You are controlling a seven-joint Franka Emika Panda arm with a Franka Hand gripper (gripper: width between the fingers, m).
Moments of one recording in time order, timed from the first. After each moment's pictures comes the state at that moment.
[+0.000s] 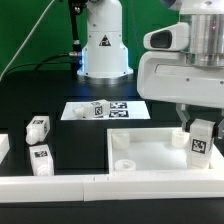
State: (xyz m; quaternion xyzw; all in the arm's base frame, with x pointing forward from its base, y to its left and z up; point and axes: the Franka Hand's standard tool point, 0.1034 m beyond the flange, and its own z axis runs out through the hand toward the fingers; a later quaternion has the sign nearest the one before) arm 0.641 0.114 0.079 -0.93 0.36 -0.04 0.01
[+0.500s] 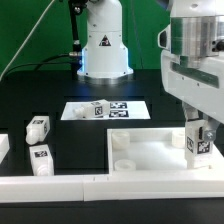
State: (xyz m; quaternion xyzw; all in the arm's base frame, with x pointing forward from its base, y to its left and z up) arm 0.641 0.109 0.078 -0.74 0.67 -0.02 0.05
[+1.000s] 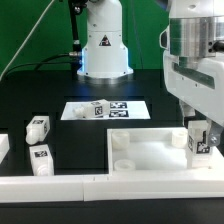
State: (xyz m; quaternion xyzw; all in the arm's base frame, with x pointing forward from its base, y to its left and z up) arm 0.640 0.112 0.077 -0.85 0.52 -0.02 0.04
